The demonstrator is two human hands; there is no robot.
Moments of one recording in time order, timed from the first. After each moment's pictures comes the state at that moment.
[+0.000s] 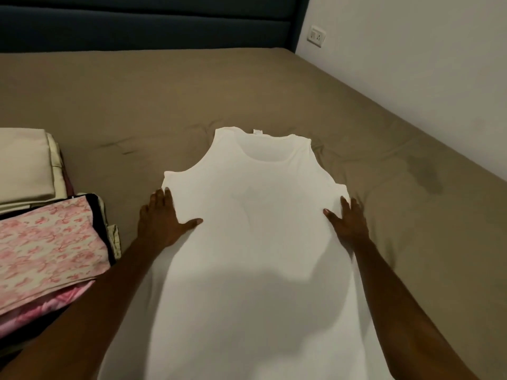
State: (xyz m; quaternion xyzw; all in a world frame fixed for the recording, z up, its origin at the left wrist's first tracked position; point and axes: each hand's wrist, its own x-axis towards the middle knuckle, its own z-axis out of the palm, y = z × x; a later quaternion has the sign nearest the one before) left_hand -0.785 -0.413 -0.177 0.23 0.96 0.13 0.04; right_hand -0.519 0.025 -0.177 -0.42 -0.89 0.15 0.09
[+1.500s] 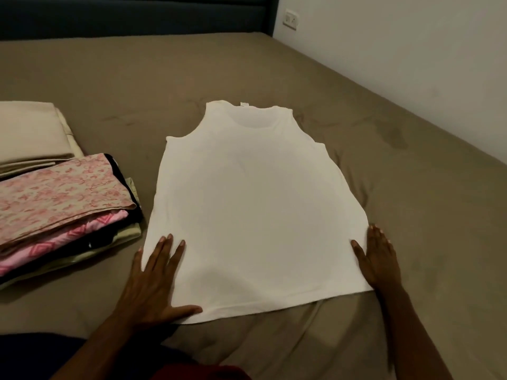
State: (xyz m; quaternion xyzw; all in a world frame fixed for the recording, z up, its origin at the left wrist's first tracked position) left_hand -0.548 -0.609 -0.194 0.48 0.87 0.11 0.02; right_hand -0.238 -0.125 -0.214 -0.46 -0.88 0.07 0.09
